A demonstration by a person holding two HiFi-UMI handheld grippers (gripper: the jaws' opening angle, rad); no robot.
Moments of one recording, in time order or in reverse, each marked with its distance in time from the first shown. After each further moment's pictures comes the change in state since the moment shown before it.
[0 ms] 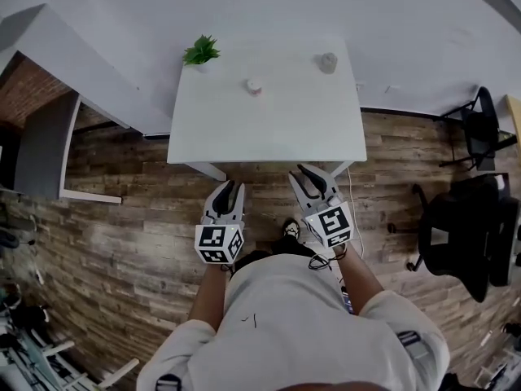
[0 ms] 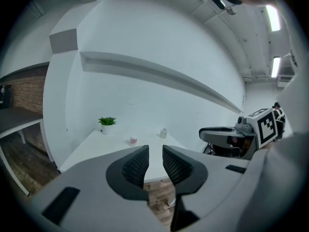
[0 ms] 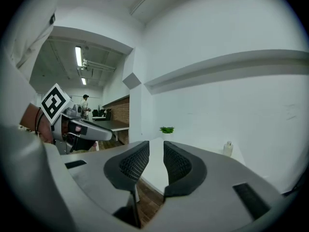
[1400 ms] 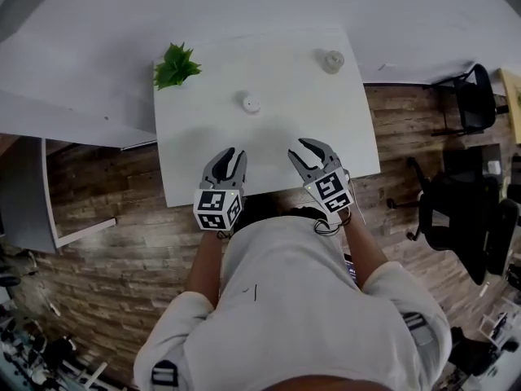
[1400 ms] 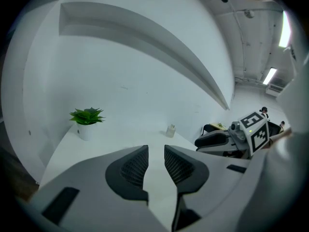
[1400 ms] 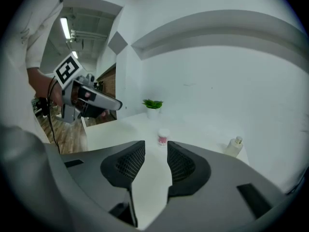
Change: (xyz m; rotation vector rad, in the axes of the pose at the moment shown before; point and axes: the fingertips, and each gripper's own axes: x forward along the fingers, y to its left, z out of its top) left arm 0.238 0.137 0.038 0.006 0.144 -0.216; right arm 0.218 -0.125 -0.046 -0.055 0.312 -0.058
